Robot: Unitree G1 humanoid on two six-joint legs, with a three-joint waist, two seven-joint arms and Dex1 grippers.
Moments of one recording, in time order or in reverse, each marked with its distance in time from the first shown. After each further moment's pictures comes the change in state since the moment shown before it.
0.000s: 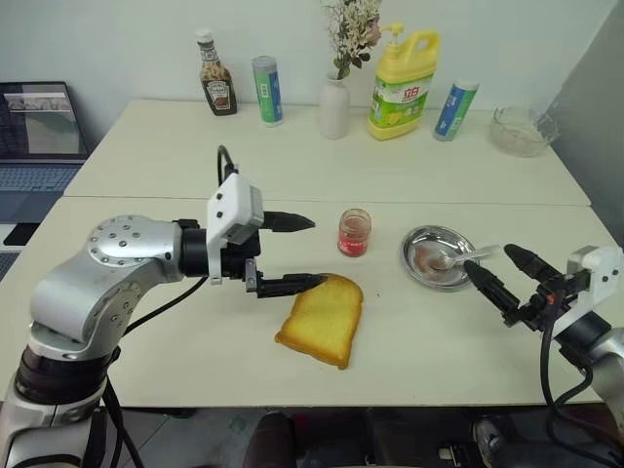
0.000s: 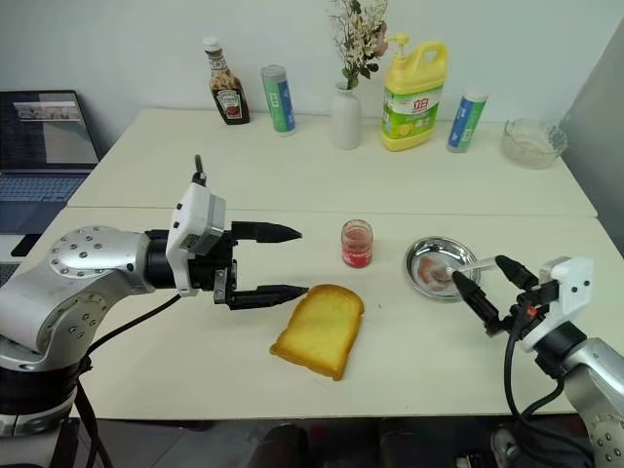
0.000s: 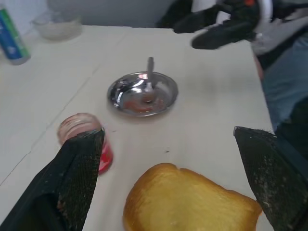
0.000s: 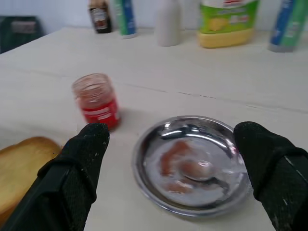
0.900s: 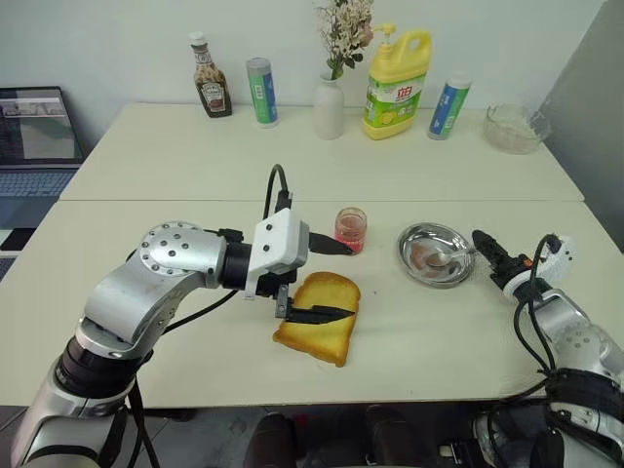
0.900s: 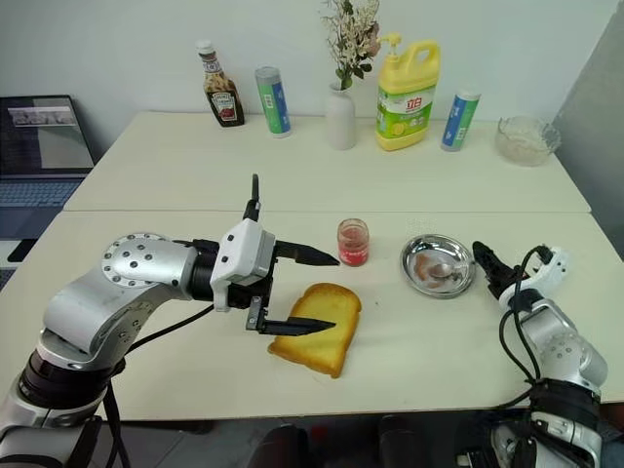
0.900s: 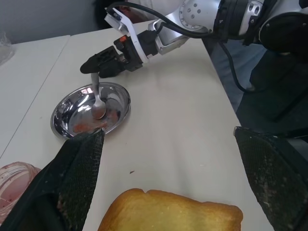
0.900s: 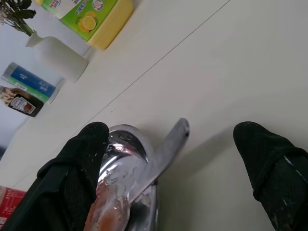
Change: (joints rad) left arm -0.028 -0.060 -0.170 -0.026 0.114 -0.114 -0.047; right arm -0.537 0.125 -0.038 0.910 0.095 0.020 -0.105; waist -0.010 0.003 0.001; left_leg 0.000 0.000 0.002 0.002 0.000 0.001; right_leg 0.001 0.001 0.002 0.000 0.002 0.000
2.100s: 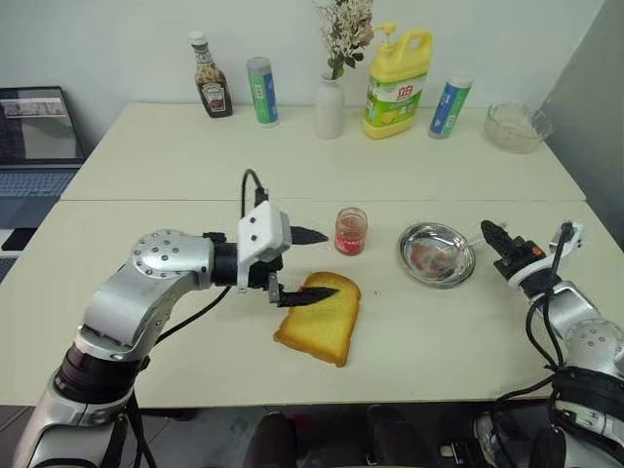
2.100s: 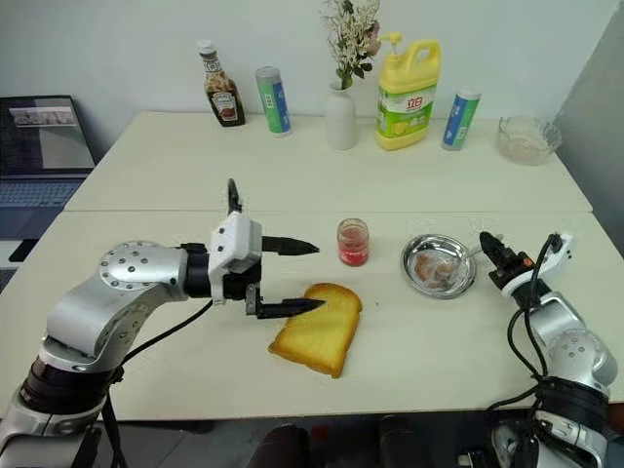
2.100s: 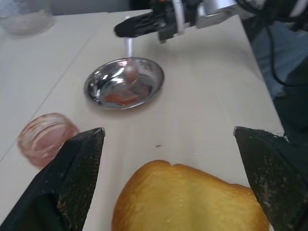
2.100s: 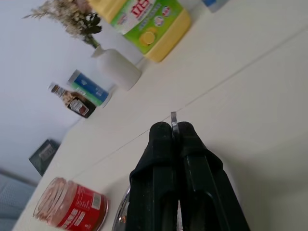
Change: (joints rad) left arm 0.135 -0.007 0.134 0.082 0.041 0.026 0.129; right arm 0.046 -0.026 -0.006 -0.312 0.112 0.097 0.060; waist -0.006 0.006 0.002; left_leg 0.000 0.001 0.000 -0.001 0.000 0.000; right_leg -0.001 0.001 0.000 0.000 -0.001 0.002
